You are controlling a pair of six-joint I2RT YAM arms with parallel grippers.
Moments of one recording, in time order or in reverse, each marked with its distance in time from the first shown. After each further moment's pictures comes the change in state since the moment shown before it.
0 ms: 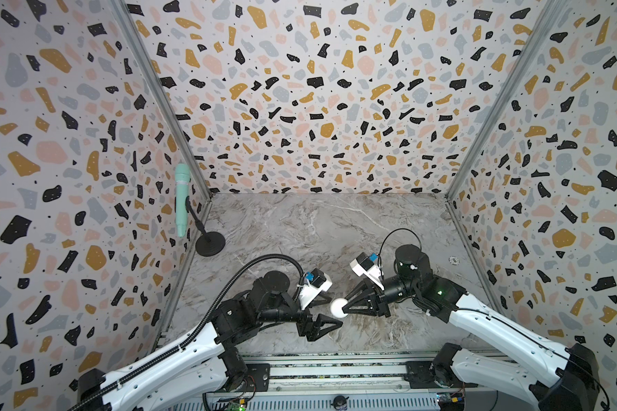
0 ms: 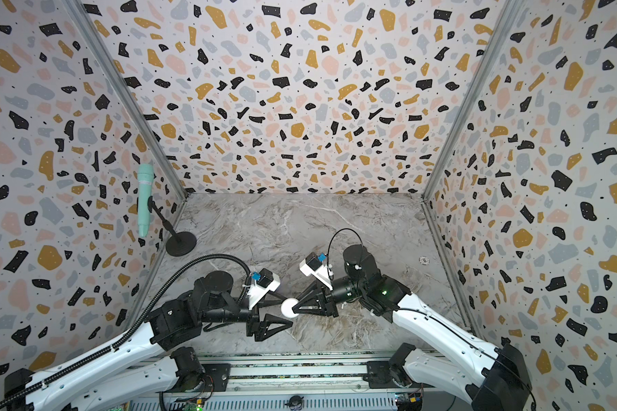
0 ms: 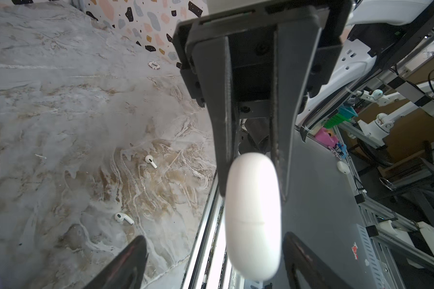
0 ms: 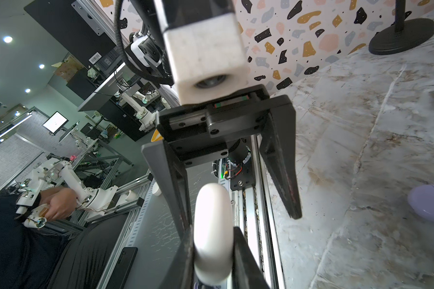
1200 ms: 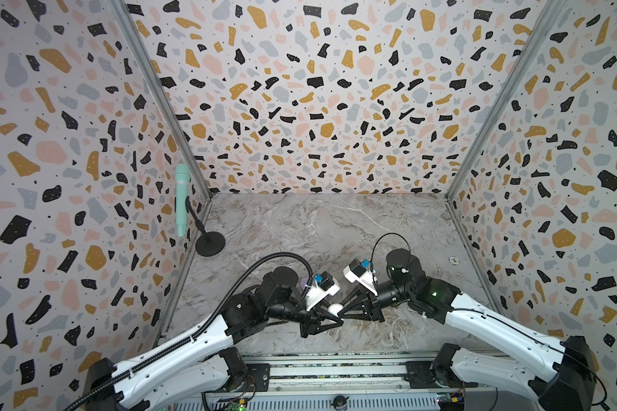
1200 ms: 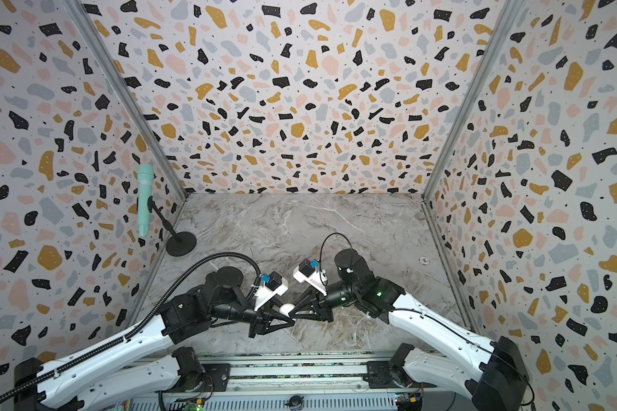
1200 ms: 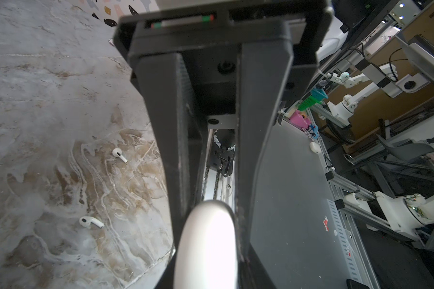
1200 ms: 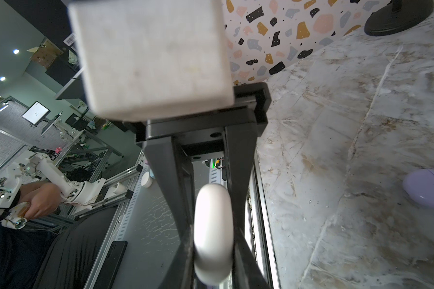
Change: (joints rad) left arm 0.005 0.088 0.013 0.002 0.151 0.017; right arm 0.063 0.023 0.001 -0.045 0.089 -0.045
